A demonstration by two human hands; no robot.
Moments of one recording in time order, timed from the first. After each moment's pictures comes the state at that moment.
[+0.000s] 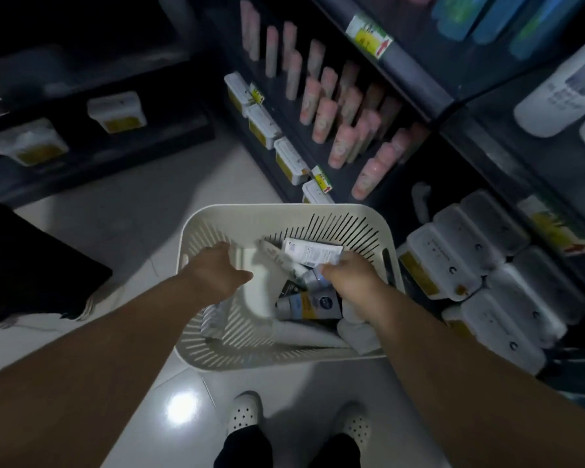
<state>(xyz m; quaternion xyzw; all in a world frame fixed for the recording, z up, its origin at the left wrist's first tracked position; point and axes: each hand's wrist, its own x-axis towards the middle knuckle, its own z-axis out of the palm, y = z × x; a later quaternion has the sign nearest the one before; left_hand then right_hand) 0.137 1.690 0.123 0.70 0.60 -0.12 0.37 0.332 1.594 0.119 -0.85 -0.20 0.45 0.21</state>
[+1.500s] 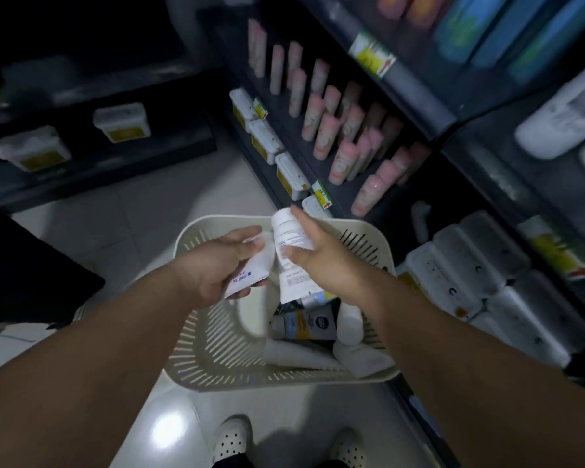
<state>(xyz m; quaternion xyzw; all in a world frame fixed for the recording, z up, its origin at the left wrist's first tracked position) 0.158 1.698 0.154 0.37 0.54 0.08 0.76 0.326 1.630 0.151 -0.69 -0.43 0.51 0.29</state>
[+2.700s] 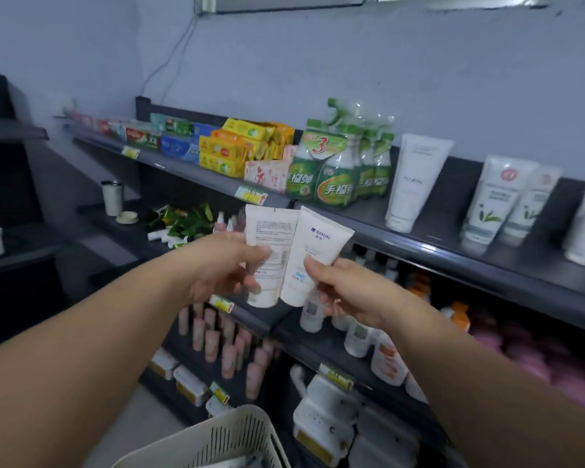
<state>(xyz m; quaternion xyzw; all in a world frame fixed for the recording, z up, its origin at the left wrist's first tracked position) 0.238 1.650 0.577 0.71 0.25 0.13 0.65 0.385 1.497 0.558 -0.73 -0.33 0.33 0.50</state>
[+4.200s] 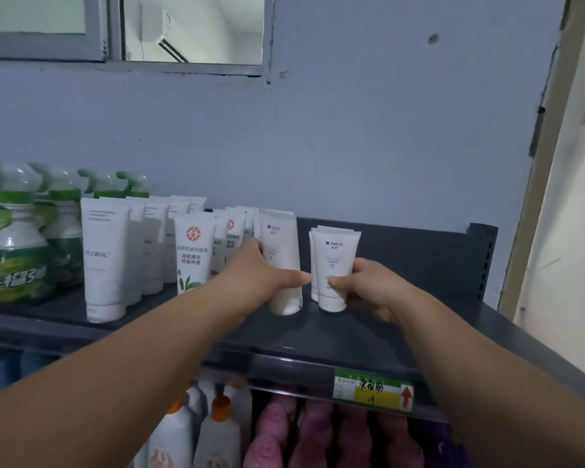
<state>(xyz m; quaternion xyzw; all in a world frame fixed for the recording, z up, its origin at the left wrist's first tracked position) 0.562 1.333 0.672 0.79 0.04 0.19 0.59 0.681 1.161 0.653 -0.77 -0.16 0.08 0.61</state>
